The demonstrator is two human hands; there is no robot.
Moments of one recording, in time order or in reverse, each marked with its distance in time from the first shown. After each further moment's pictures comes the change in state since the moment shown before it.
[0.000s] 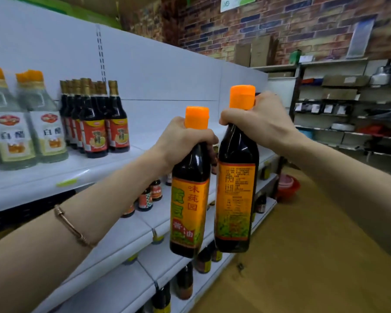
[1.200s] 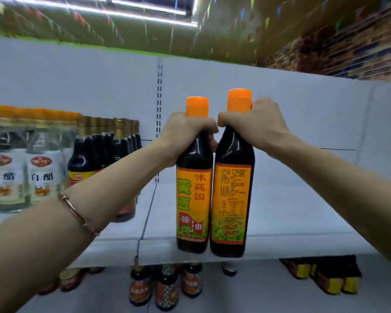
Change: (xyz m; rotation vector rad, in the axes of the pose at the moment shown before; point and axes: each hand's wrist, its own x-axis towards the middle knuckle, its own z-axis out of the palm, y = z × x) left_hand 0.337 -0.101 -0.101 0.317 0.715 -0.033; right_hand 0.386 0.198 0.168 0.420 -0.225 -0.354
